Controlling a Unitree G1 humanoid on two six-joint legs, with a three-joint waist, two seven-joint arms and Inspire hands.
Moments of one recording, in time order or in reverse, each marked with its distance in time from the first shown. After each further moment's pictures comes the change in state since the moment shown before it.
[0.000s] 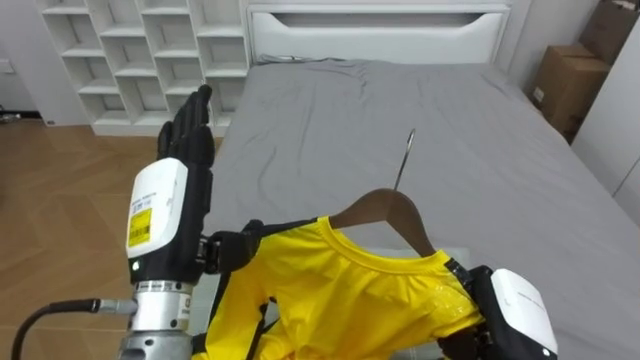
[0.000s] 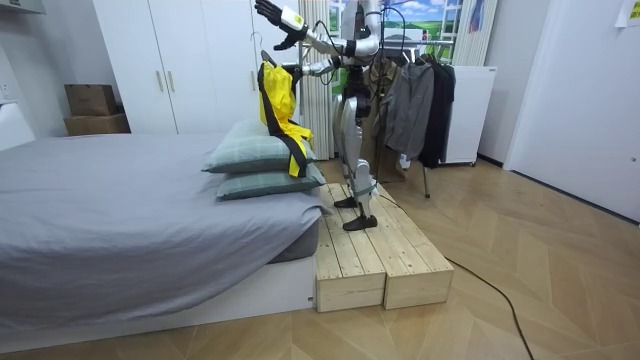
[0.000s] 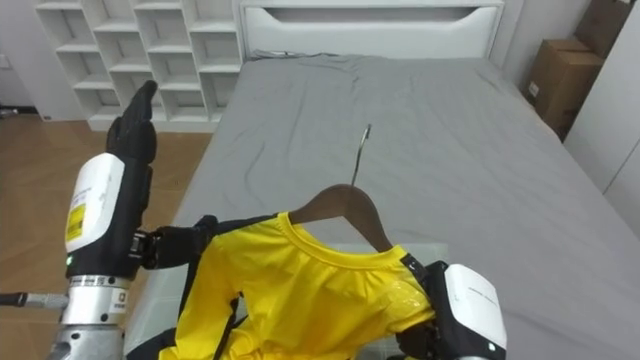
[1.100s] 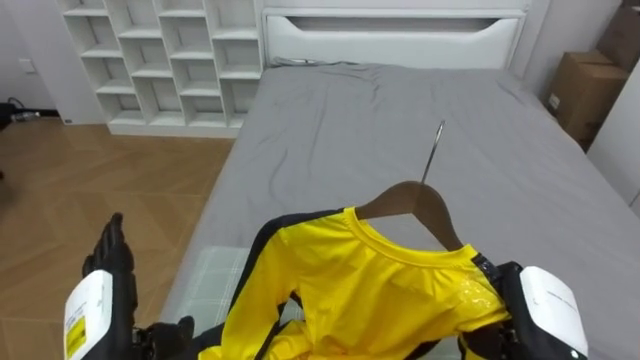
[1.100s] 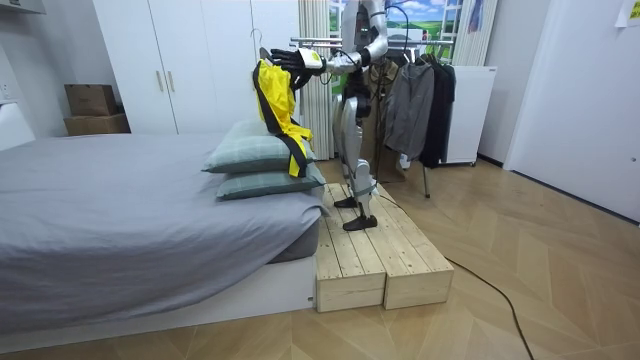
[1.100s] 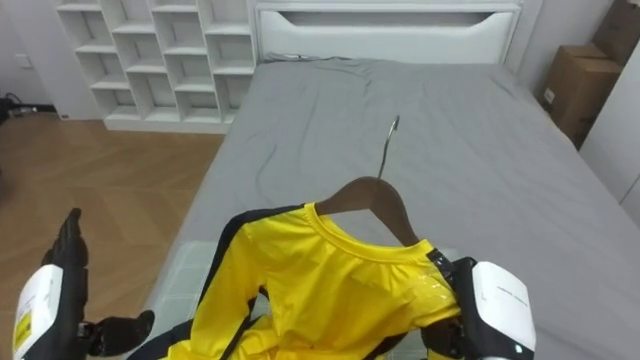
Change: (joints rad) left arm 0.157 -0.020 0.141 0.348 -0.158 -0.008 0.078; right arm 0.015 0.004 -0.088 -0.008 -0.039 -0.012 -0.043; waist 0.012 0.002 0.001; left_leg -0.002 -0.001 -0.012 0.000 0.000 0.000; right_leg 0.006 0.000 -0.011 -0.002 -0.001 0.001
